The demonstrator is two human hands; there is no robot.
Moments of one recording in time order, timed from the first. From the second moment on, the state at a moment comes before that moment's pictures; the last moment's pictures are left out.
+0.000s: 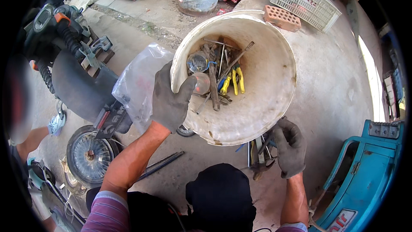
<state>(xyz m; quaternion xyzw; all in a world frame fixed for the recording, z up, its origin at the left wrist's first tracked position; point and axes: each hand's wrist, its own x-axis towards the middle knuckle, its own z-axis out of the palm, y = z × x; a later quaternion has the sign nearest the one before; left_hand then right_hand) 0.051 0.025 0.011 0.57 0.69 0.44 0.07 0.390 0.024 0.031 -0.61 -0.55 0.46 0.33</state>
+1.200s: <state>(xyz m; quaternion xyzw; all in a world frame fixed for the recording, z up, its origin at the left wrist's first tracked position) 0.083 0.011 0.018 0.57 0.66 0.47 0.11 0.193 0.209 -0.146 -0.62 -0.49 0.55 0.28</state>
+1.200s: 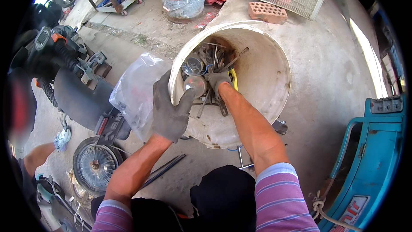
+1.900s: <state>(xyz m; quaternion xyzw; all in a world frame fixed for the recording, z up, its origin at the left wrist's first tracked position) 0.074 0.026 0.016 0.55 0.67 0.49 0.11 0.199 0.221 -0.081 -0.57 -0.61 0.55 0.09</state>
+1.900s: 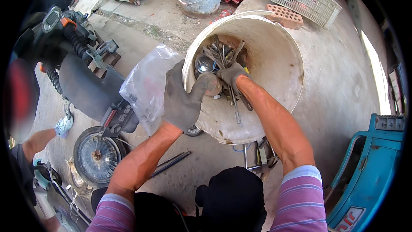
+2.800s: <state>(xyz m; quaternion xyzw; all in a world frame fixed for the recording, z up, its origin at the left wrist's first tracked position) 0.078 0.022 0.012 0.52 0.69 0.49 0.09 0.226 0.196 -0.032 -0.57 -0.77 0.28 -0.12</state>
